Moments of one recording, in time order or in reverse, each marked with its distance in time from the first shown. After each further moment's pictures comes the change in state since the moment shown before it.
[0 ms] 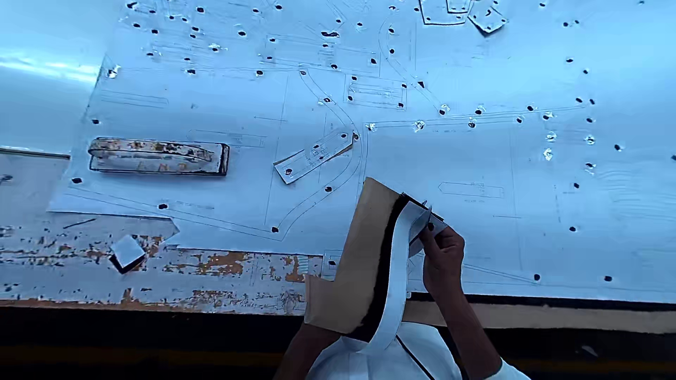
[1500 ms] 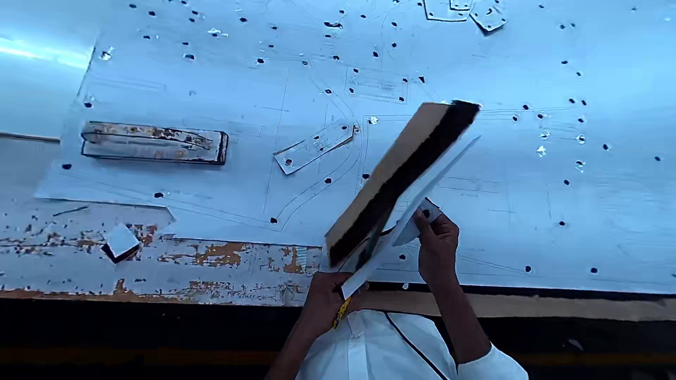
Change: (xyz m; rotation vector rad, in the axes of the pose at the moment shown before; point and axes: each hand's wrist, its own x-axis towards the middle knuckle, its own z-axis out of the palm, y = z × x) left_hand 0.036 -0.026 0.027 -0.805 0.306 0.520; right_hand 0.008 0.001 0.007 0.007 0.011 0.008
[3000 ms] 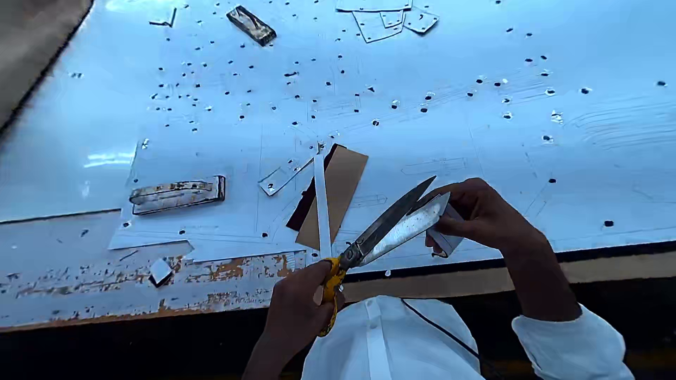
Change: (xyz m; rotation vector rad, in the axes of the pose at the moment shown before) left_hand -0.022 0.097 0.040 1.054 0.138 0.493; right_hand 0.024 -0.112 -0.138 0.012 -0.888 -0.127
